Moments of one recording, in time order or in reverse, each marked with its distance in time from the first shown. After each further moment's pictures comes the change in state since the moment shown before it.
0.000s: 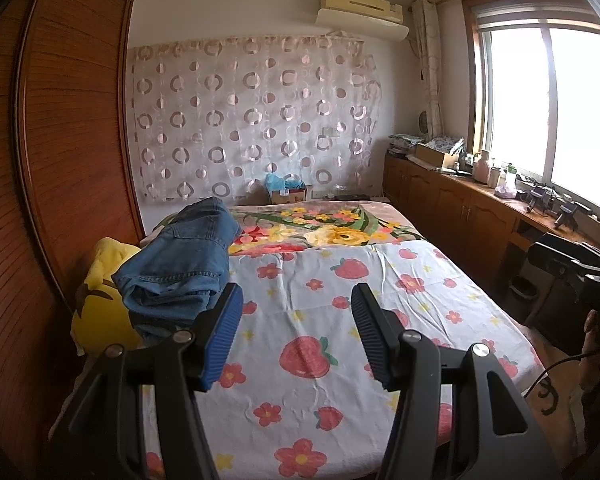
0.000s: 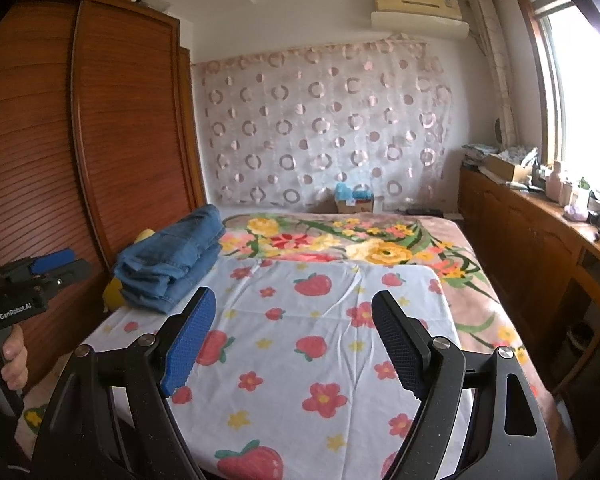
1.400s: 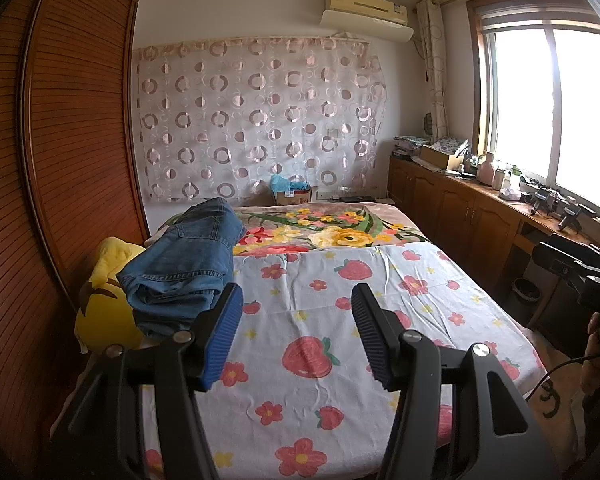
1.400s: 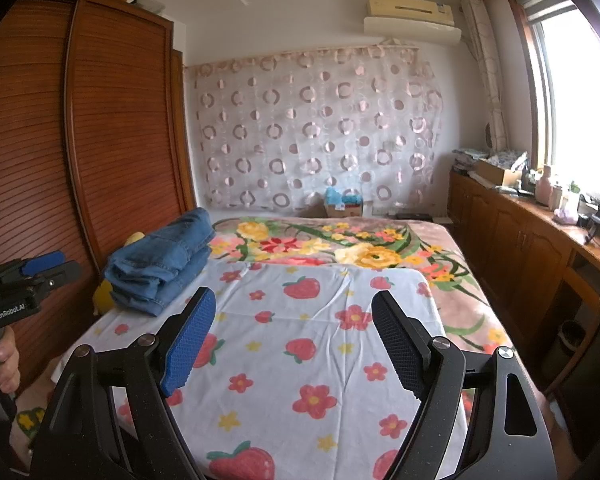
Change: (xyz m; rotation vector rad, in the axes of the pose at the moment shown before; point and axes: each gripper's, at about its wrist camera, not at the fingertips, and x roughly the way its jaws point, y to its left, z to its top) left arm 0.000 0.002 -0.002 -0.007 -0.001 0.004; right arm -0.014 -0.016 0.002 -0.007 -0.009 -0.026
